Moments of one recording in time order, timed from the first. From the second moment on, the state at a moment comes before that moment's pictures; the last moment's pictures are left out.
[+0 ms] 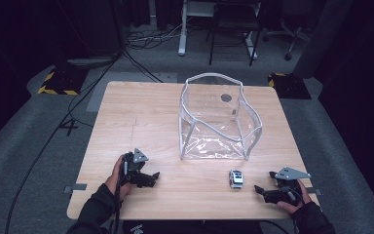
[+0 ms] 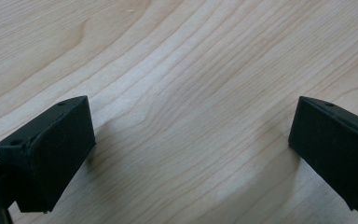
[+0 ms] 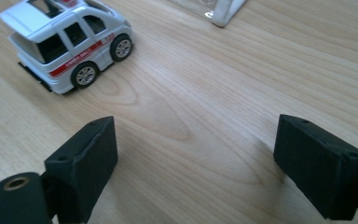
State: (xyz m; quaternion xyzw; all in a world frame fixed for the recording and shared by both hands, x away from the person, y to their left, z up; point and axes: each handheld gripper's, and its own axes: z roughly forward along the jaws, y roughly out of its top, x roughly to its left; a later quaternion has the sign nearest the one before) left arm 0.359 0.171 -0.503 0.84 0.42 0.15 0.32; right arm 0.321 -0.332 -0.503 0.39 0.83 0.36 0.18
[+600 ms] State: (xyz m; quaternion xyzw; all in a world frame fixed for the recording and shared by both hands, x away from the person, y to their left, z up) left arm 0.356 0.136 -0.504 0.86 0.36 0.12 0.33; right arm 0.312 -0.306 -0.503 0.37 0.84 0.36 0.17
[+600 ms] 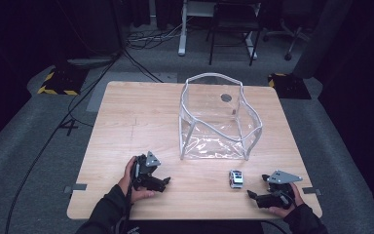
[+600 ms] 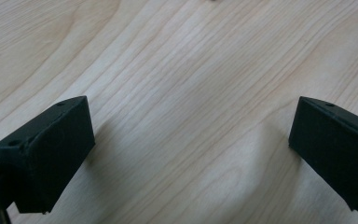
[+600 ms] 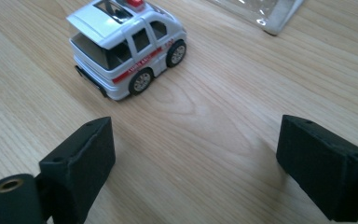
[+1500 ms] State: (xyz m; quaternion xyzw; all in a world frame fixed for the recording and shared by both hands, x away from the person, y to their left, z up) left arm 0.380 0.094 -0.502 0.88 0.33 0.11 0.33; right arm 0.322 -0.247 -0.504 0.36 0.85 0.36 0.16
